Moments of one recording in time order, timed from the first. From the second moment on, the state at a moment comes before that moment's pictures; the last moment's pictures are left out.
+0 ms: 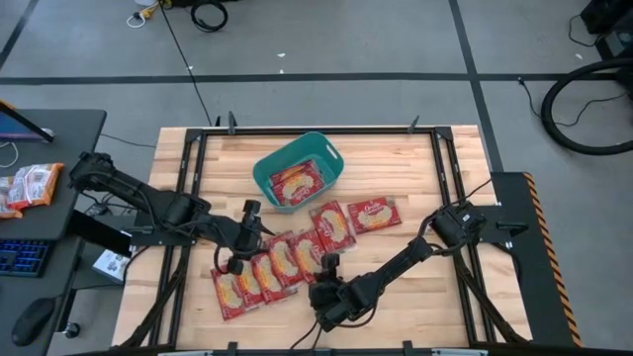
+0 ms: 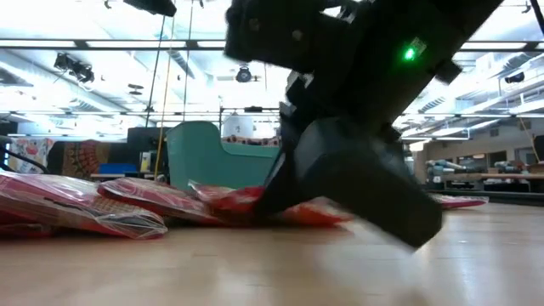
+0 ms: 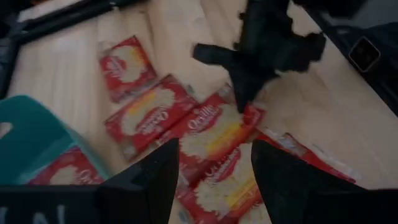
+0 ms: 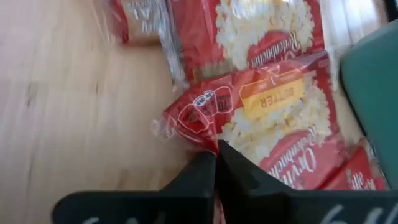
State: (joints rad) left arm -0.43 1.13 0.95 -0.51 -0.29 0.04; right arm 0.56 2.29 1.61 -0.56 0.73 0.30
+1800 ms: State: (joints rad) left arm -0.52 1.07 0.81 -0.40 -0.45 -0.12; right arm -0.10 1.73 1.61 -0.79 0.43 0.29
